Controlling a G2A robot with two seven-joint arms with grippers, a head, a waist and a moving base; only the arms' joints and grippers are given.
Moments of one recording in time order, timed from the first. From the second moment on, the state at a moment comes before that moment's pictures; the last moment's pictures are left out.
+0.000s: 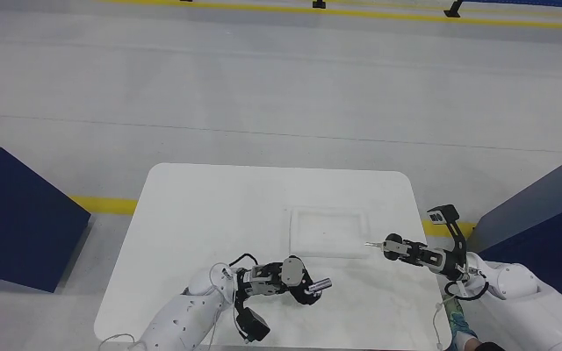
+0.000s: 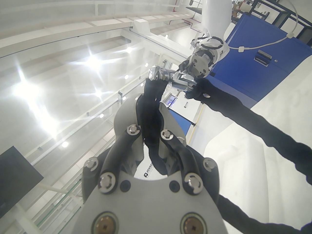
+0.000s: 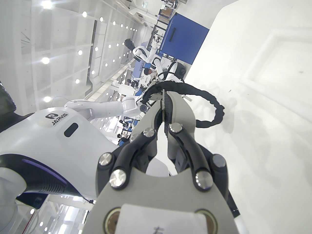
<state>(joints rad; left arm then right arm) 0.95 -1.35 -0.75 -0.95 2.03 0.42 1.40 -1.17 -0.53 0.98 -1.36 0.88 -0.83 0.99</state>
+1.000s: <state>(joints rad) 0.96 -1.39 -0.78 -0.92 2.00 0.38 1.44 -1.19 -0.59 1.01 -1.48 1.06 -0.55 1.27</state>
